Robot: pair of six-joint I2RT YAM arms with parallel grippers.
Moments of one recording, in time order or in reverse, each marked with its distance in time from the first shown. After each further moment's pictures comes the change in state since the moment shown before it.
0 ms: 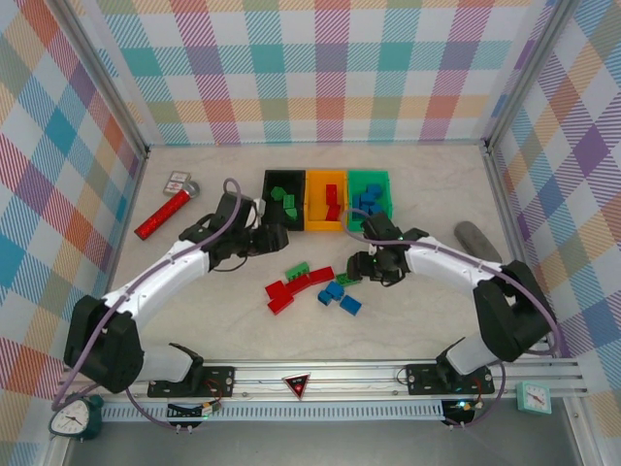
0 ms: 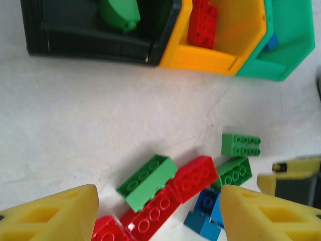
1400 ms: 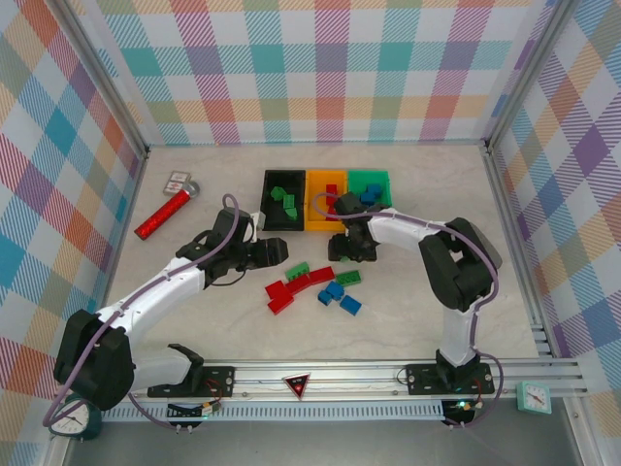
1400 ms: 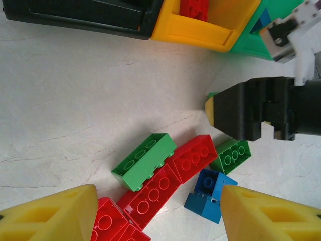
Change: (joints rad) left arm -0.027 -0.072 -0.128 0.090 0.034 -0.007; right arm 0.017 0.394 0.338 -0.040 0.067 -0.034
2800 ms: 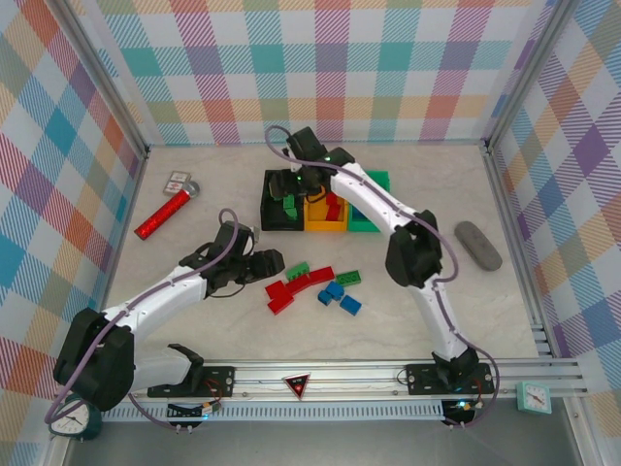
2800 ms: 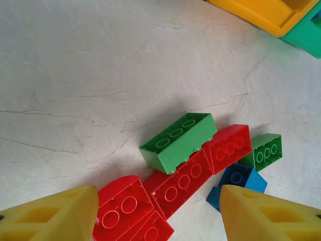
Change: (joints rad) left arm -0.002 -0.005 -0.125 0.050 -0.019 -0.132; right arm 0.061 0.467 1.122 -0.231 -0.118 -0.126
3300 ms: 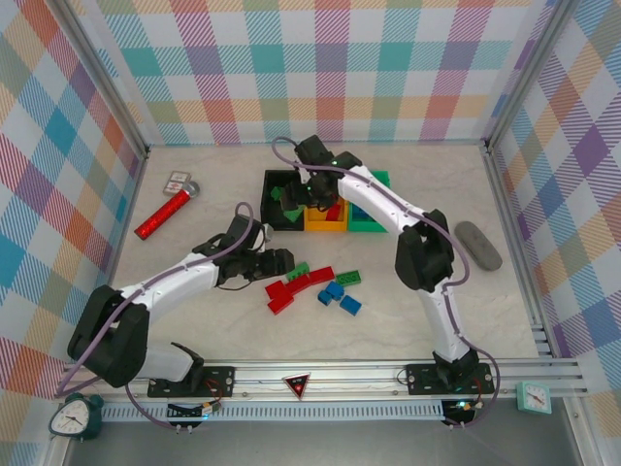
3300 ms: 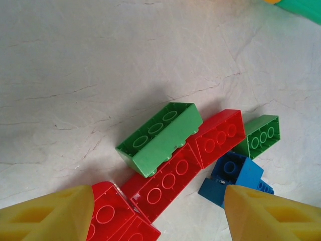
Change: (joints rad) left arm -0.027 0.150 0.095 -0.027 0.065 0.080; right arm -0.002 -0.184 -0.277 -0.029 0.001 -0.027
